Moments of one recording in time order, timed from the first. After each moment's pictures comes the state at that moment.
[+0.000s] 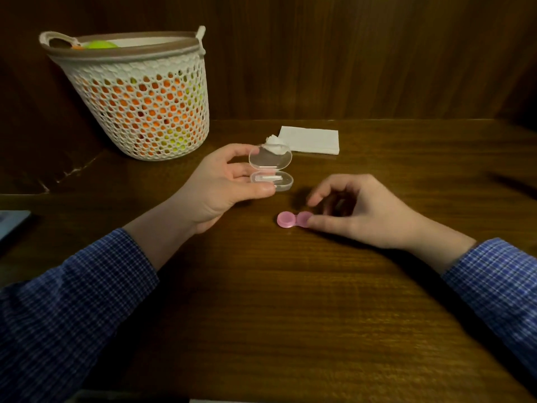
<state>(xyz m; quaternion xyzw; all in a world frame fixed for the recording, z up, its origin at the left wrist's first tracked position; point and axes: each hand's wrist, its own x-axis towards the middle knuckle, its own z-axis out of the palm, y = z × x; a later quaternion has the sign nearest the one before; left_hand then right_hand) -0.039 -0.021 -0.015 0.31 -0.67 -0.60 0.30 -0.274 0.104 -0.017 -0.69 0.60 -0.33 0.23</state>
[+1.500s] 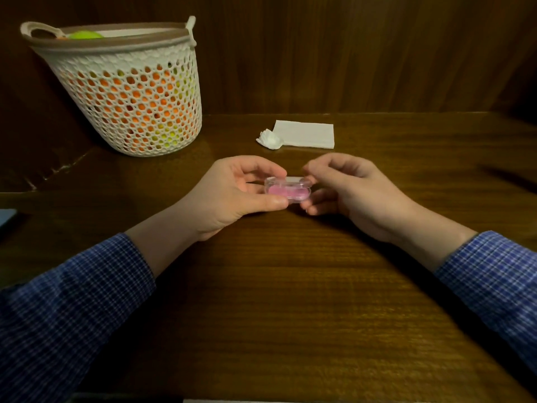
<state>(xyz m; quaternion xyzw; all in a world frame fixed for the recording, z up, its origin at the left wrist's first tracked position) -0.051 -0.007 -0.029 0.22 -0.71 -0.60 0.29 -0.260 0.095 -0.012 -0.46 0.52 -0.53 0.50</state>
